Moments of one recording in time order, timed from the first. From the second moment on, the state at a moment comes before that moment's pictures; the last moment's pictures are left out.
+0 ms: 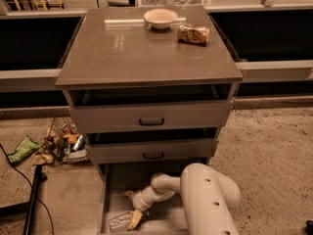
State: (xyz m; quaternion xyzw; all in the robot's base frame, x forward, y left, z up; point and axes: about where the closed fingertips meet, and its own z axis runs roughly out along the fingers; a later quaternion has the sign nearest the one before) arm 0.501 0.153 0.124 -0.66 0.61 0.38 0.22
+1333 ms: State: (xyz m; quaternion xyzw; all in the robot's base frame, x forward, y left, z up) arm 0.500 0.150 0.124 -0.66 0.61 0.37 0.22
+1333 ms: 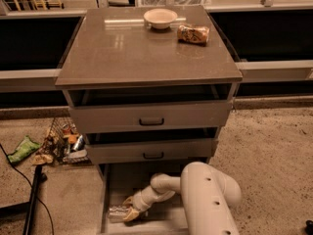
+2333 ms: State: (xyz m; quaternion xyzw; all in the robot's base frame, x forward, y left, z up) arm 0.532 0.100 0.217 -0.67 0.61 0.28 0.32
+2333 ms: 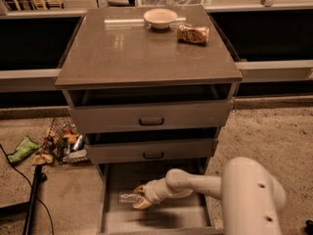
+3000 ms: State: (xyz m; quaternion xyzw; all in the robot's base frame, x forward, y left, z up) arm 0.512 0.077 0.227 -0.66 0.62 0.28 0.32
